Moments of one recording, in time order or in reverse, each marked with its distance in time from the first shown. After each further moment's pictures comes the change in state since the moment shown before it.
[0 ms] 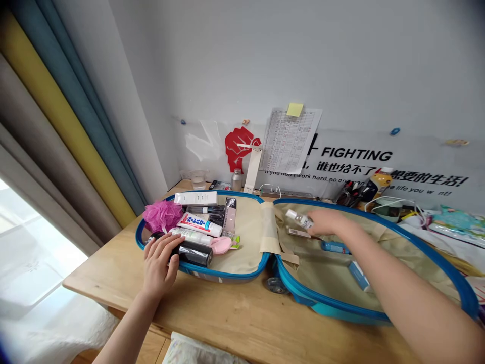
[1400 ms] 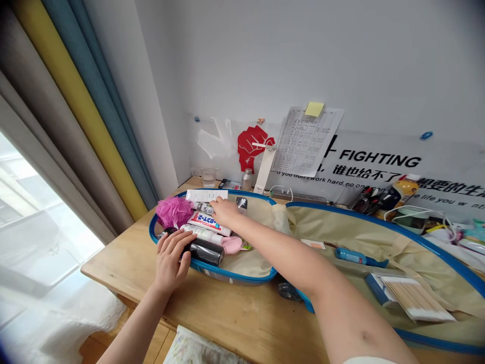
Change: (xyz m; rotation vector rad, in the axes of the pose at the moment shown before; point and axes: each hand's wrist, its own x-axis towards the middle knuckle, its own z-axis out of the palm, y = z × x) left_hand 0.001 0.002 -0.002 -0.014 -0.039 -0.045; right_hand 0.048 -0.286 -0.023 0.077 0.254 -0.524
